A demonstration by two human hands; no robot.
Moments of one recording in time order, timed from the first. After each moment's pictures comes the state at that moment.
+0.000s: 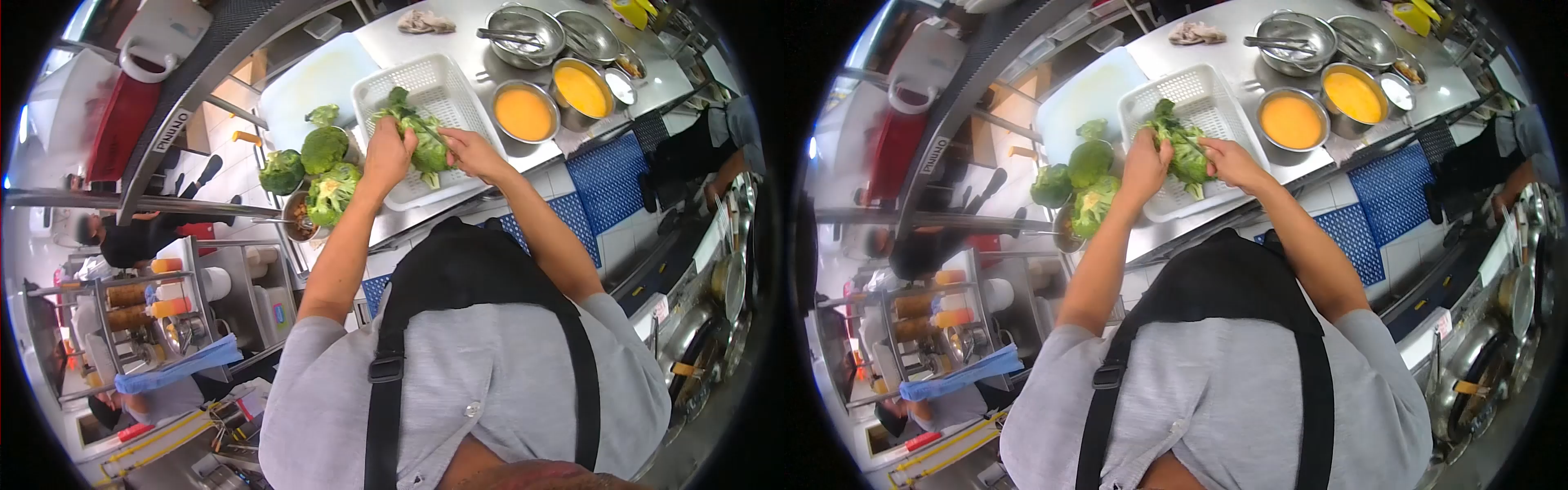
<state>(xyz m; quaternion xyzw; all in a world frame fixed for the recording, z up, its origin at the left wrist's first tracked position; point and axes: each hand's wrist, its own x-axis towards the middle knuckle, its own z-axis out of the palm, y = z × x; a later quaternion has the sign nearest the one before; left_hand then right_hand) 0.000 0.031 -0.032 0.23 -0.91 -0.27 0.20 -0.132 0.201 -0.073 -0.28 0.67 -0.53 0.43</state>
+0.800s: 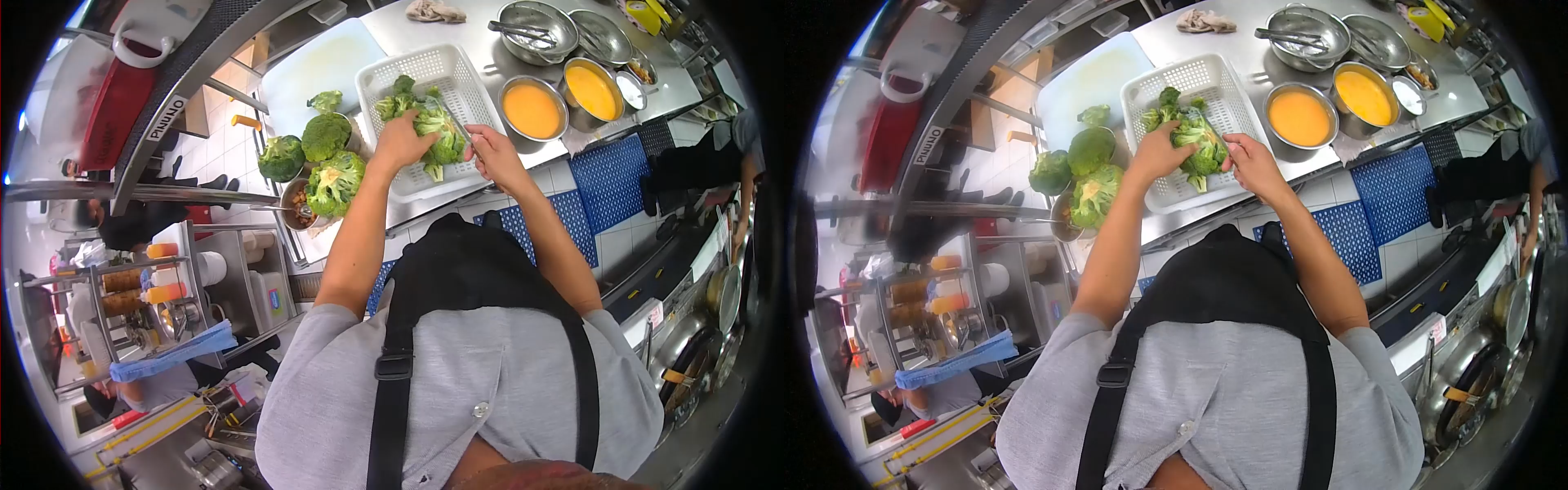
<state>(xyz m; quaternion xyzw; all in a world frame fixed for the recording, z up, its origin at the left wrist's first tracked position) -0.017 0.018 -0.049 0.29 -0.91 -0.30 0.06 -0.120 0.231 -0.061 -0.20 0.62 -0.64 0.41</state>
